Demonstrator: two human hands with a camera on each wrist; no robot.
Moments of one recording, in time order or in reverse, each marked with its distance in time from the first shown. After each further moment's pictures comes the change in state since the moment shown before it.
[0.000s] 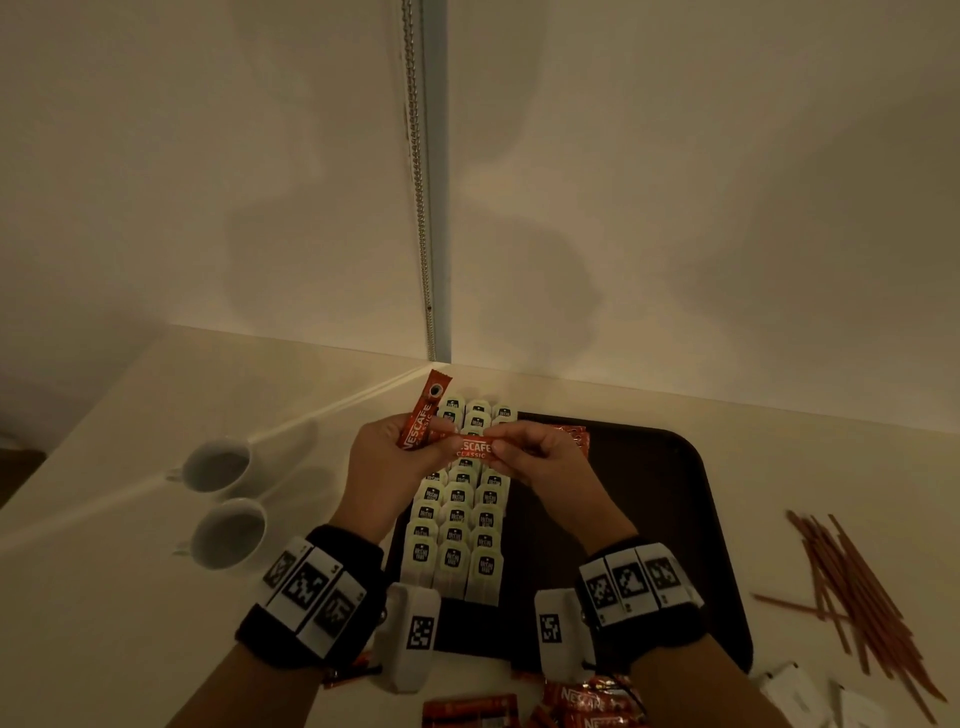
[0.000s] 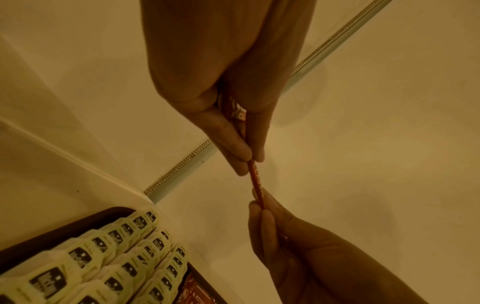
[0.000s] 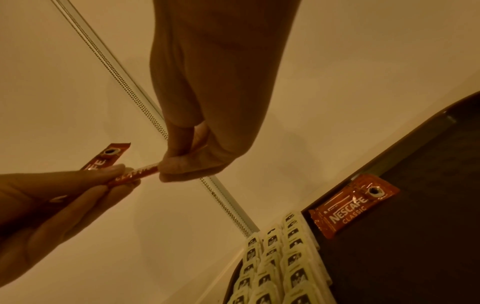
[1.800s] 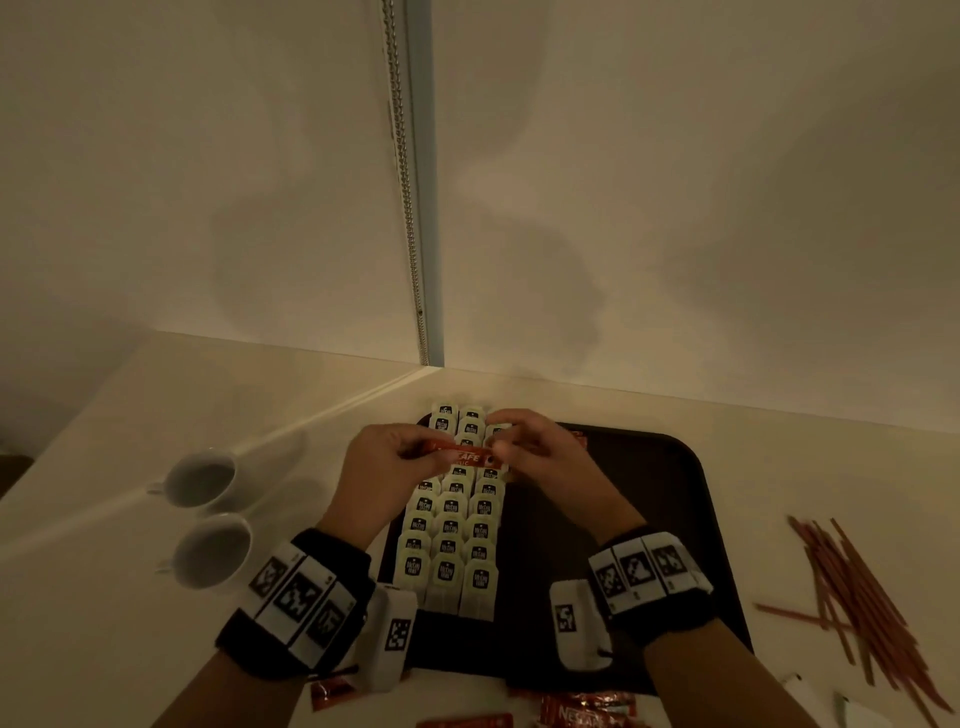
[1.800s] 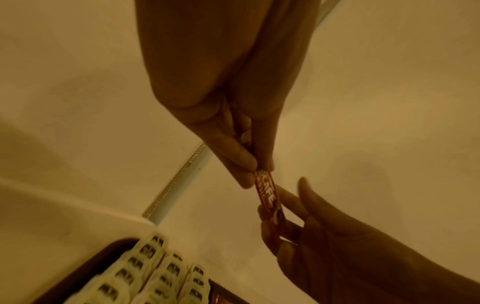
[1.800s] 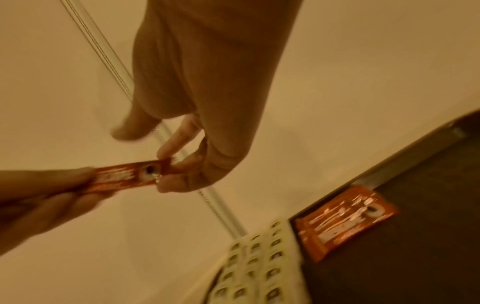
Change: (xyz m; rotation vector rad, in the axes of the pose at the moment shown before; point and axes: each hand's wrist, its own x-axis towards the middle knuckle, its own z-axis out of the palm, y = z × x) left_hand 0.012 0.004 0.000 0.229 -0.122 0.027; right_hand 0.016 -0.001 -0.025 -0.224 -0.107 0.005
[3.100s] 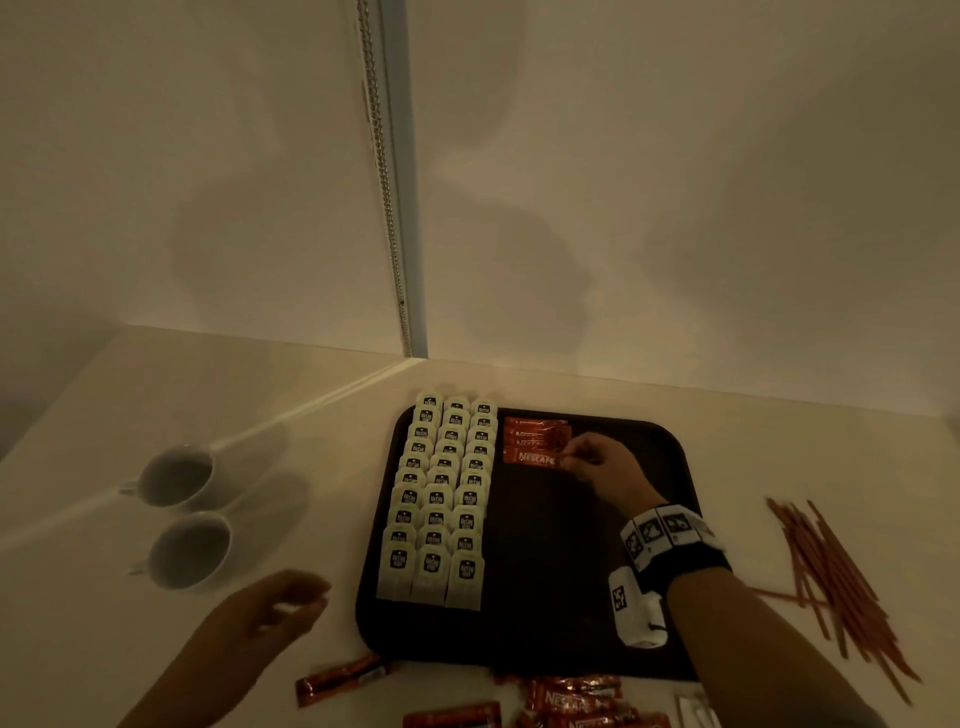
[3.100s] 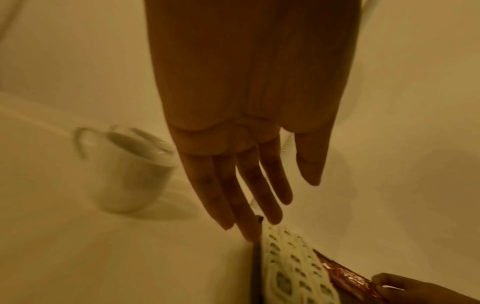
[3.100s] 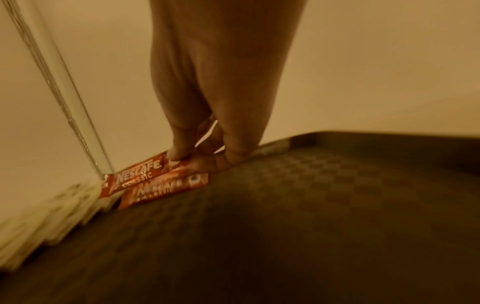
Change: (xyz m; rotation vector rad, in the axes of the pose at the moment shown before) left_hand -0.100 -0.088 -0.081 0.180 -0.181 -0.253; right_hand 0.008 0.104 -0.088 -0.380 0.334 0.292
